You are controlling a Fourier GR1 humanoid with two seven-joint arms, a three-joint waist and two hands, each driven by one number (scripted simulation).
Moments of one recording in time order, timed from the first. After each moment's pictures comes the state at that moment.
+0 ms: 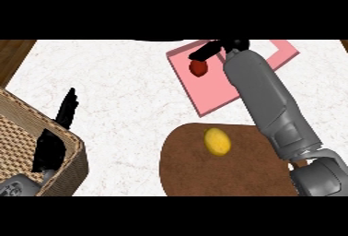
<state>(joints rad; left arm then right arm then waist) -0.21 0.72 -0.61 -1.51 0.48 0.68 -0.09 -1.22 -0.10 -0.09 -0.43 0.56 -0.31 0.16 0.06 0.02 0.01</state>
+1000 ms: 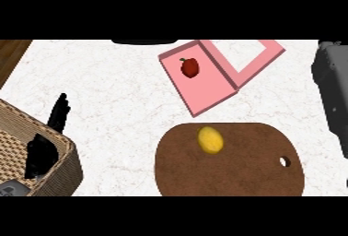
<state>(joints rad) -0.17 0.75 -0.60 -1.49 0.55 0.70 -0.16 -1.09 -0.39 -0.49 -0.51 0.20 -0.34 -0.12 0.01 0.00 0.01</state>
